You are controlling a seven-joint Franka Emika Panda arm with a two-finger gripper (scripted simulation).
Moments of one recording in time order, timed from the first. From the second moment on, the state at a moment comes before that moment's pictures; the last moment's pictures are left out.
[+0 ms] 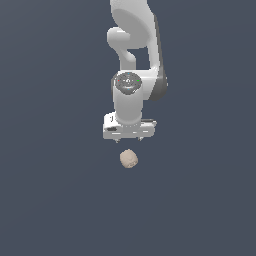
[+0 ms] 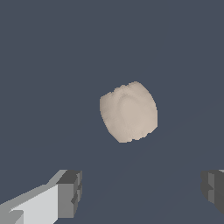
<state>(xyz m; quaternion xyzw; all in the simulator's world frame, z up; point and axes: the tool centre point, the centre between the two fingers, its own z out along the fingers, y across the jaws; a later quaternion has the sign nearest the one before) -0.008 0.003 0.135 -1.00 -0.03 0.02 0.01</state>
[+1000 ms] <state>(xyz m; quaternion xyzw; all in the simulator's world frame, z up) 0.031 0.004 0.094 -0.97 -0.23 0.00 0.00</state>
